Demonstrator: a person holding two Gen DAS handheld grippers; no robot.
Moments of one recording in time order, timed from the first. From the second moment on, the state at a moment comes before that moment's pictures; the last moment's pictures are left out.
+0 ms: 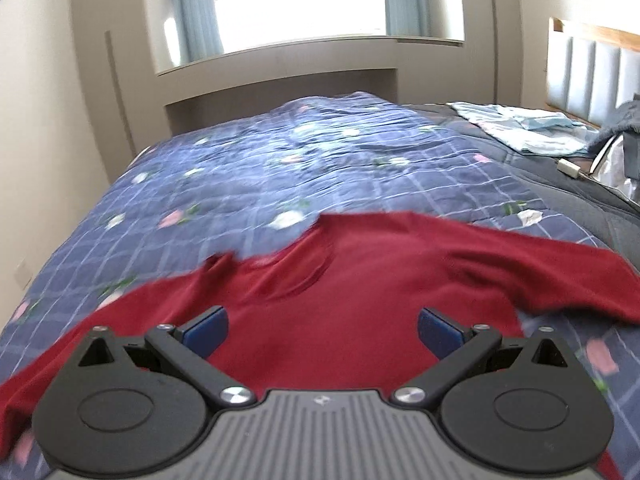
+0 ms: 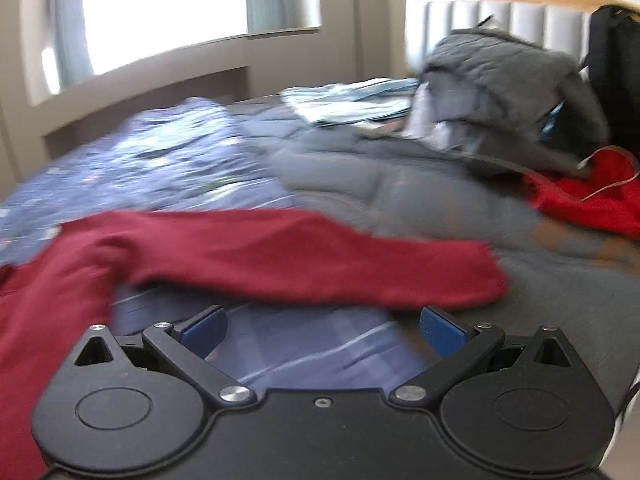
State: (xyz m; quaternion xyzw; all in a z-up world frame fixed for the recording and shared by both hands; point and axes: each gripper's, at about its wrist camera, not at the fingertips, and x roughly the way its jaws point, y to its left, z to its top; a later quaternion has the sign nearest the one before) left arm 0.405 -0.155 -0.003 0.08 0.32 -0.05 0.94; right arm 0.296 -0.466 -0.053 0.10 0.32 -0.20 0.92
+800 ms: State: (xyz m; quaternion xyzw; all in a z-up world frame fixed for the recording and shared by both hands) left arm 0.496 -0.256 -0.081 0.14 0.31 -0.07 0.94; right arm 0.299 -0.583 -0.099 0.20 0.31 -0.26 0.89
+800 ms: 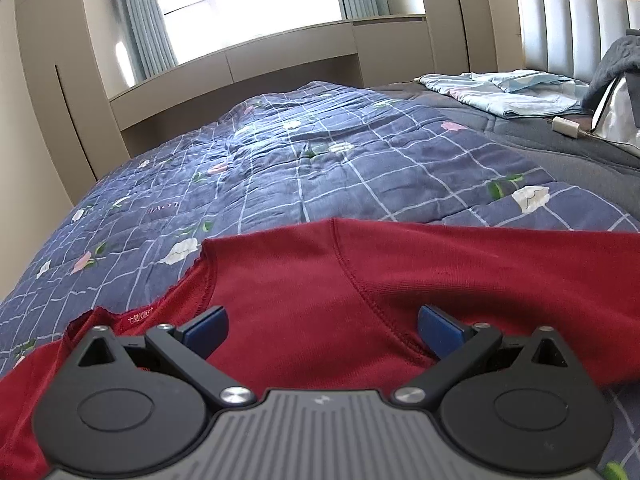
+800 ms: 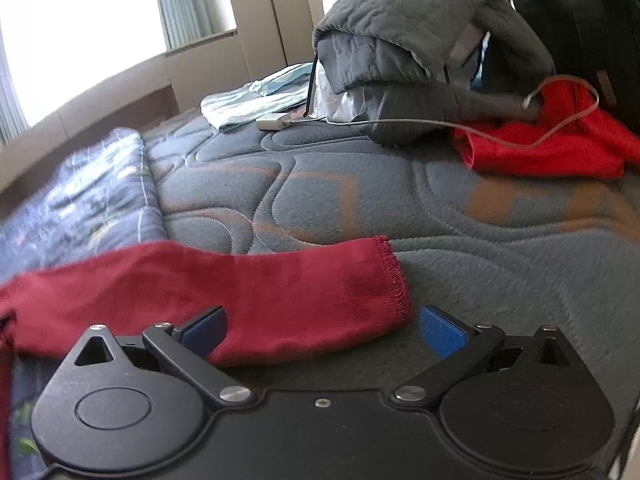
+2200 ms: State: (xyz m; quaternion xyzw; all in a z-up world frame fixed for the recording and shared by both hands) left arm 0.449 -0.002 0.064 -0.03 0.32 -0.02 0.95; right arm 0.479 -0.354 0.082 0.13 0.19 0.04 0.97
